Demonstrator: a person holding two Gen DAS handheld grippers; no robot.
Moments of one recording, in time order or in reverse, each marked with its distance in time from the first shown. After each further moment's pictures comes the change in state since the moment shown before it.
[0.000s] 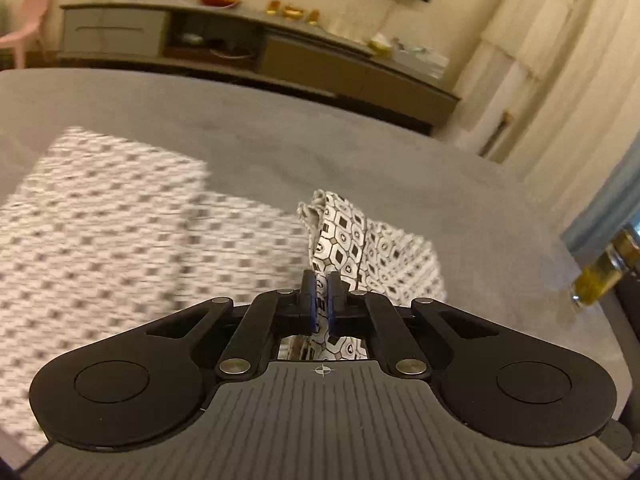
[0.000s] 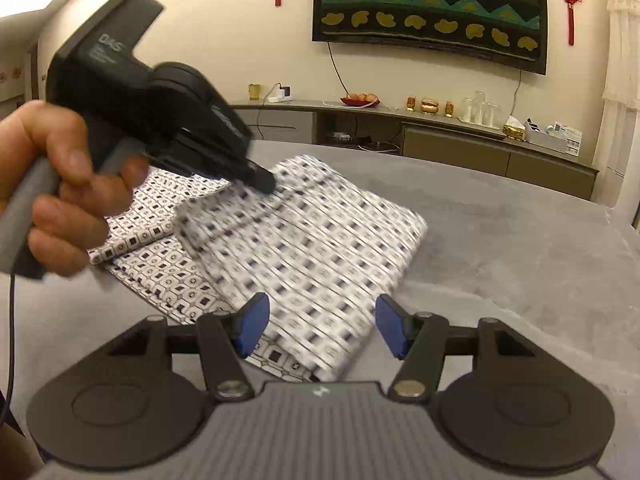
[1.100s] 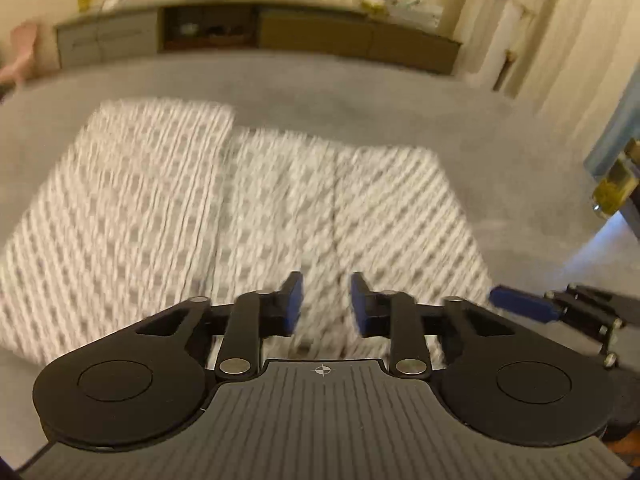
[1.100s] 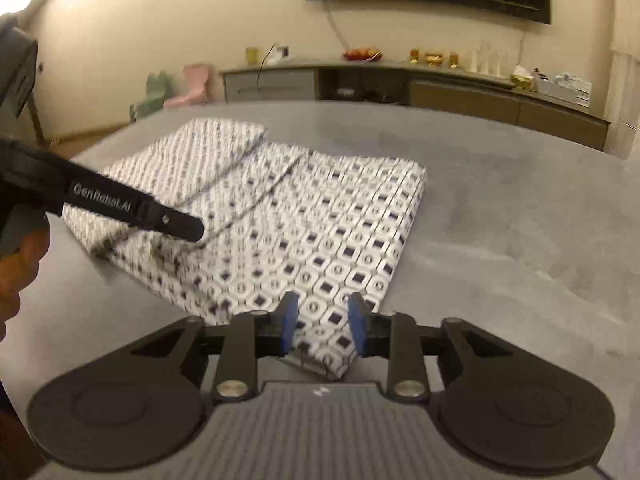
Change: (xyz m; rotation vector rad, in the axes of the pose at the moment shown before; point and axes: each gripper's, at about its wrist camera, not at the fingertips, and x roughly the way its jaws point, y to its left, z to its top) left arm -0.039 -0.015 -0.038 0.193 0.064 0.057; right arm 0.024 0.000 0.008 0.084 0.133 0.015
